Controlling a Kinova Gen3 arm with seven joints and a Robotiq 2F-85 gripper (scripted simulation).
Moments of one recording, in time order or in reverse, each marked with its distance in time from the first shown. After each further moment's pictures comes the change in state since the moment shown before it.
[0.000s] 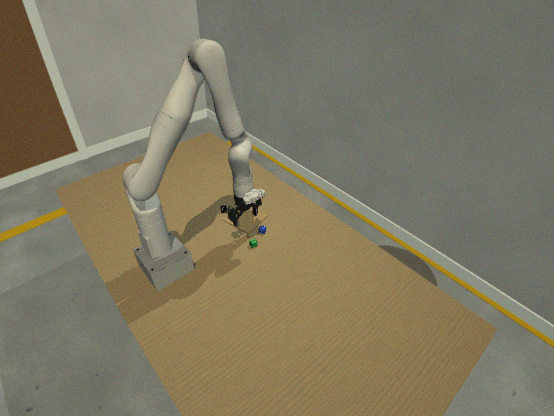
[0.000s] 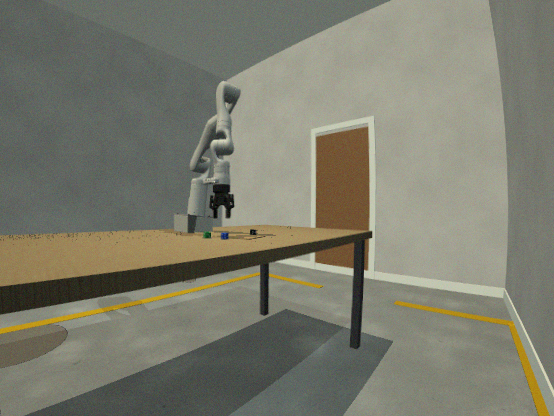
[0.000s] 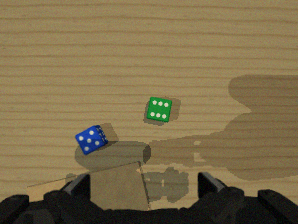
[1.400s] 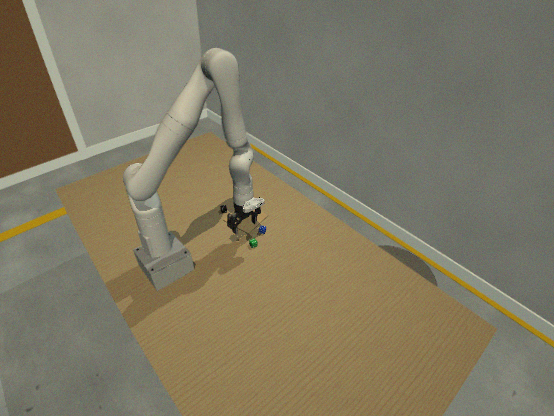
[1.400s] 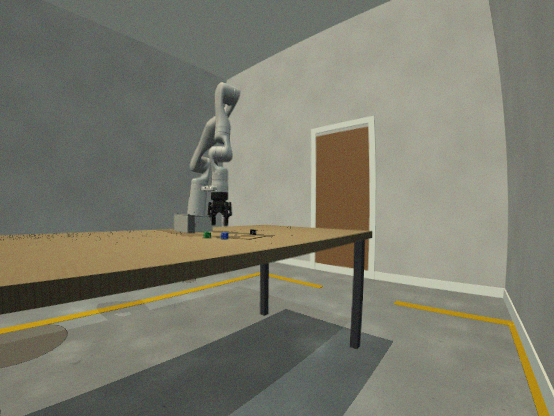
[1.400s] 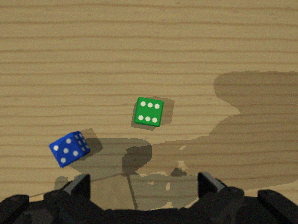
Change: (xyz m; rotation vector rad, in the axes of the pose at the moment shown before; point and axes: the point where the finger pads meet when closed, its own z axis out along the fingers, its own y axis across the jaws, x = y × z) arm 0.004 0.011 0.032 -0.027 -0.006 0.018
